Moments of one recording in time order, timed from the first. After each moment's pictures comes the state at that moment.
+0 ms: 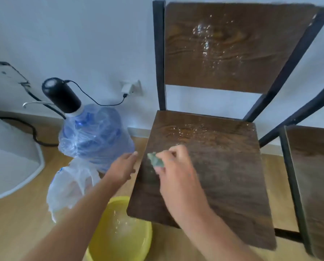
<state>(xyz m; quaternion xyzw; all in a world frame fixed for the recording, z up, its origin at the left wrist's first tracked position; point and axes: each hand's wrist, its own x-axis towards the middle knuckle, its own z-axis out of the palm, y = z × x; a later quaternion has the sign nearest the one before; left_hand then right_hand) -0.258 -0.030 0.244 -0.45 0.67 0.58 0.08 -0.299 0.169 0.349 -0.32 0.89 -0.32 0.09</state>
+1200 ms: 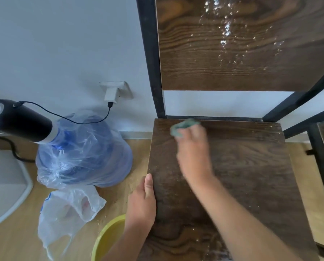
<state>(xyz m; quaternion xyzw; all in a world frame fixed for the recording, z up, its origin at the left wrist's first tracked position) -0.300 0.013 0.224 -0.45 0.76 0.46 0.05 -0.450 0.094 0.212 -0.22 0.93 -0.28 -0.01</state>
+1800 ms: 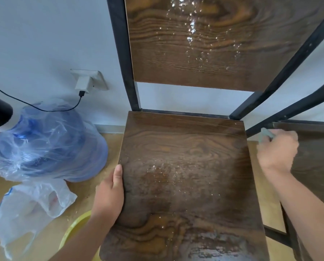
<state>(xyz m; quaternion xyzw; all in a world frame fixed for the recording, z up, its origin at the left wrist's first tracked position) -0.298 0.016 0.231 -0.46 0.75 0.47 0.05 -0.537 0.320 0.254 0.12 0.97 -0.19 -0.05</state>
